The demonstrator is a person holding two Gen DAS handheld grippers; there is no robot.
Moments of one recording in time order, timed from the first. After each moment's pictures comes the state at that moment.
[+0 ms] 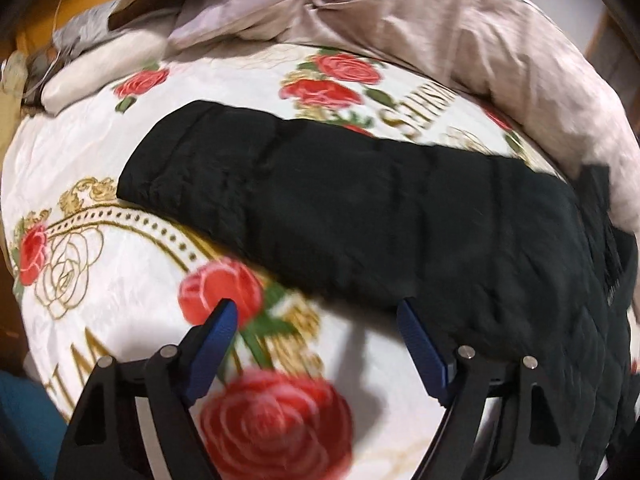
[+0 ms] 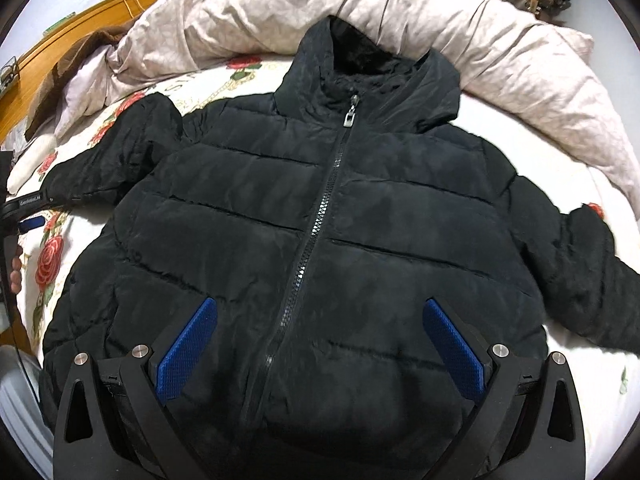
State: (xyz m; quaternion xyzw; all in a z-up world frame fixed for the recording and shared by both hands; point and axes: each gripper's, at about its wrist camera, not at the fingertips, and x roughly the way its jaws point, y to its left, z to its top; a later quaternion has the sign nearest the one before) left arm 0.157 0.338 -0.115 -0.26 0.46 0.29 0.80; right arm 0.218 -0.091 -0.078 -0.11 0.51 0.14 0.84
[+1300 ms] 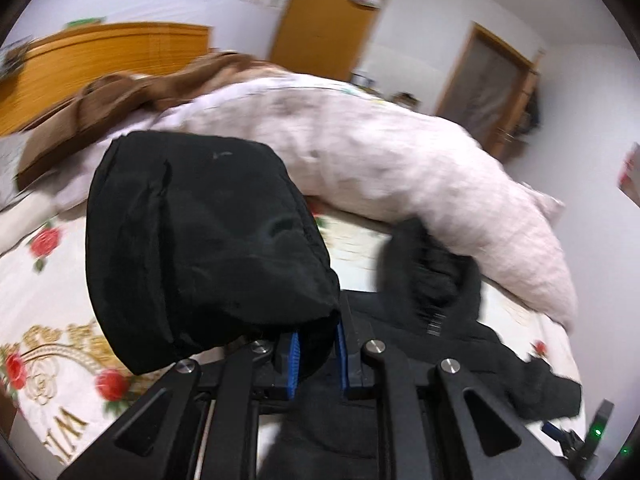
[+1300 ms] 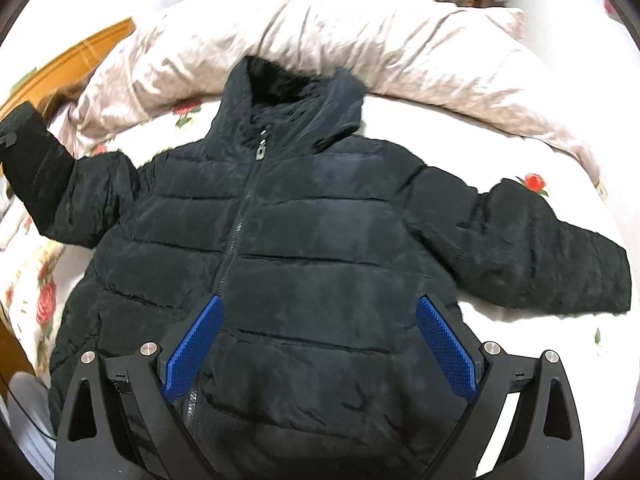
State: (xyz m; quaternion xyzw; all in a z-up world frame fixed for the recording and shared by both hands) left arm 0.206 0.215 0.091 -0.20 0.32 0.08 0.92; right arm 0.191 -0.181 -0.008 -0.05 0.47 0.06 0.88
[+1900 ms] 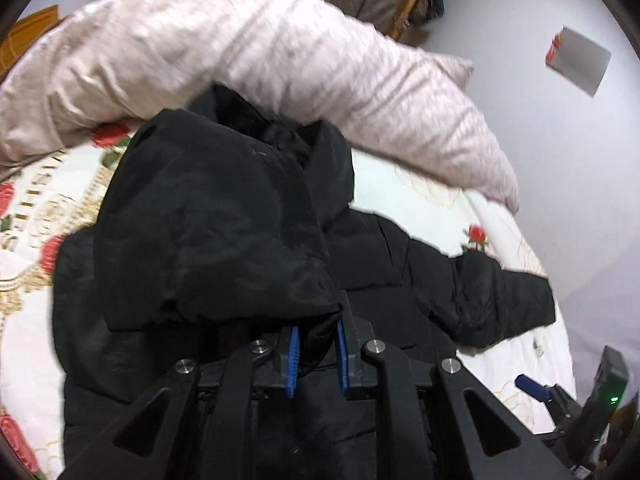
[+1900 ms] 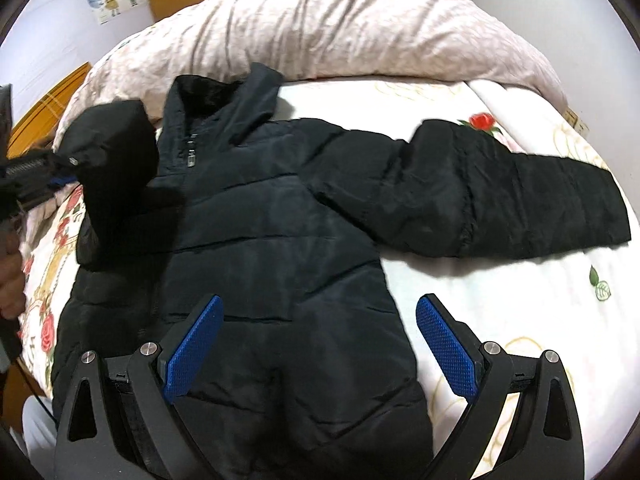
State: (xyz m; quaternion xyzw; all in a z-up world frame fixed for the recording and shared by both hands) left arm 0.309 -0.006 -0.011 -0.13 0.43 -0.11 0.88; right arm 0.186 -0.279 -0.030 0.03 0.48 0.01 0.88
